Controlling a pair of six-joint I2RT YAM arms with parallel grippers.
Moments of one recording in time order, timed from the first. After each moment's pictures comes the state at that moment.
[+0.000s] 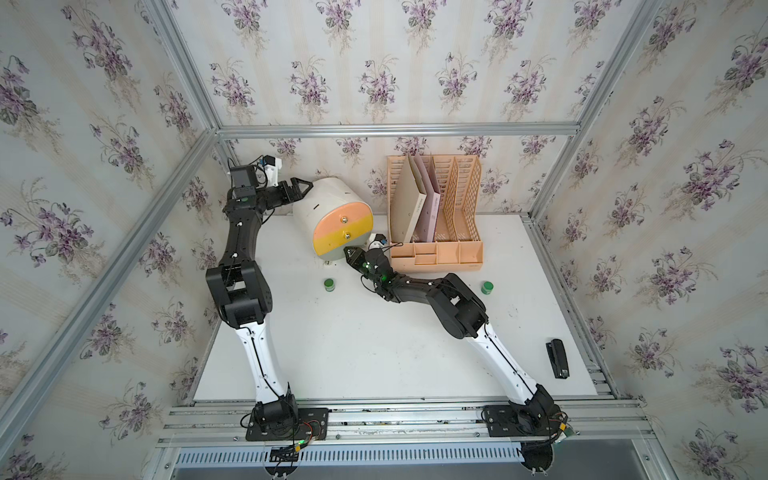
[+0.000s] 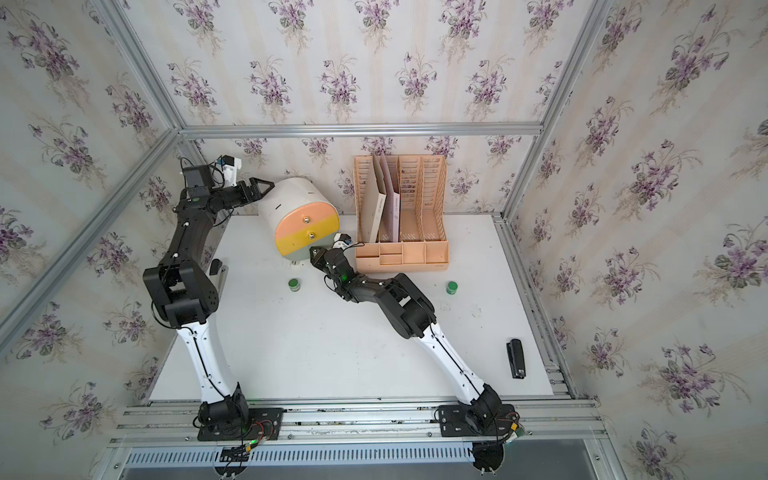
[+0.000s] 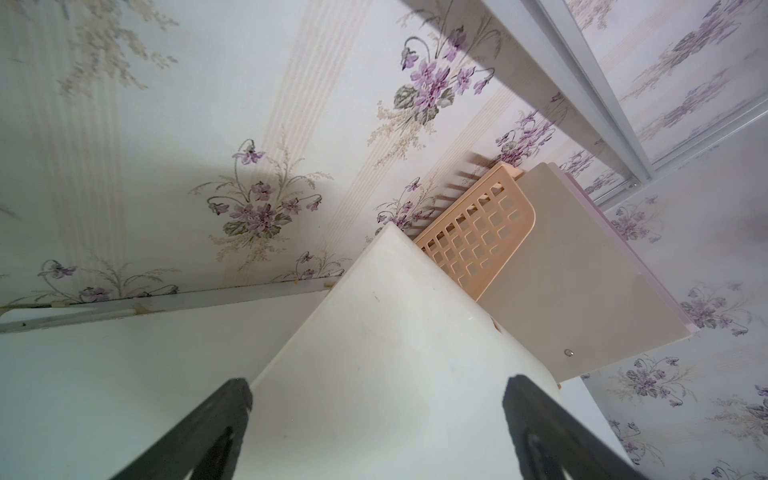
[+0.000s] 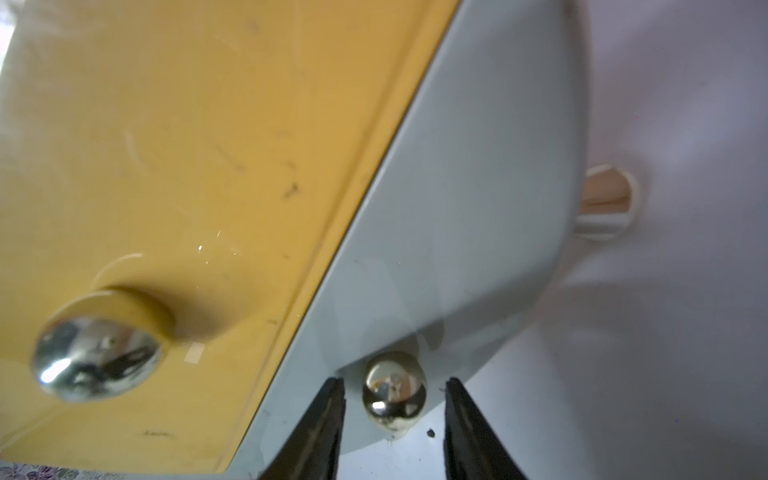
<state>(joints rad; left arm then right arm) 0.25 2.23 2.18 -0.42 0.83 -0.24 0.80 2.63 1.85 0.59 0.07 1.12</state>
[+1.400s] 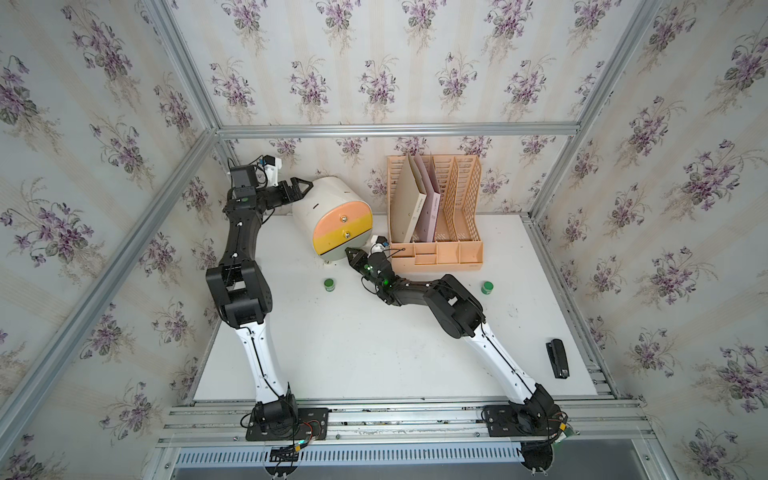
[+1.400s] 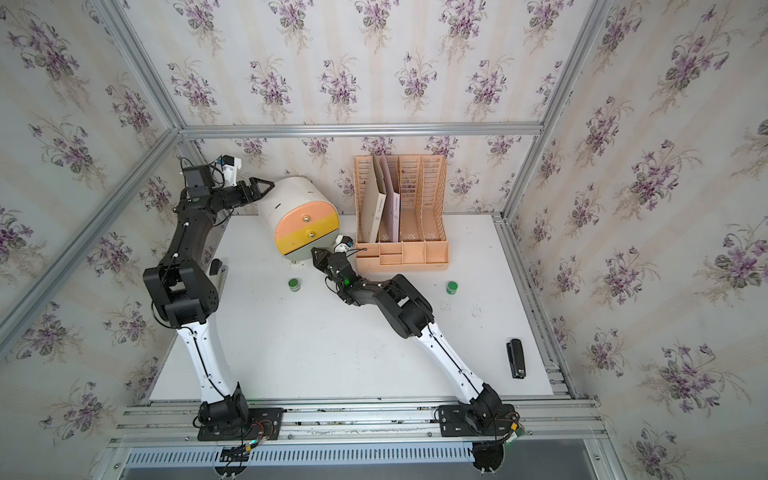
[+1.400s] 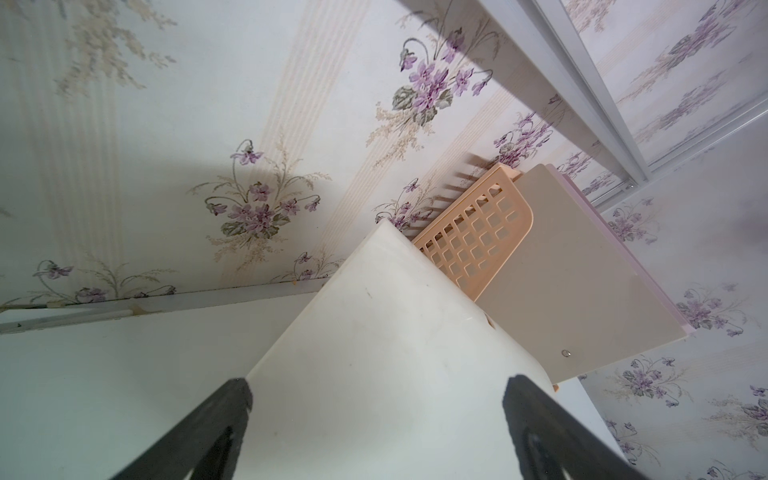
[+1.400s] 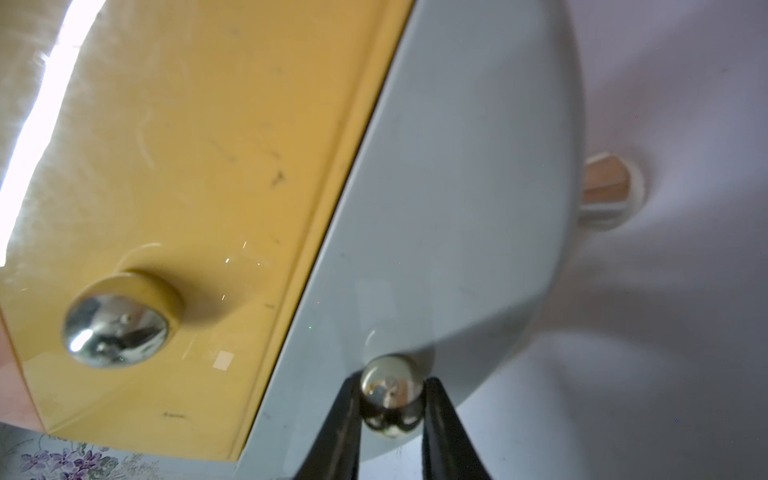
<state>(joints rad) 0.25 2.23 2.18 -0.42 0.83 -0.24 0.80 2.66 1.82 0.73 0.05 1.14</state>
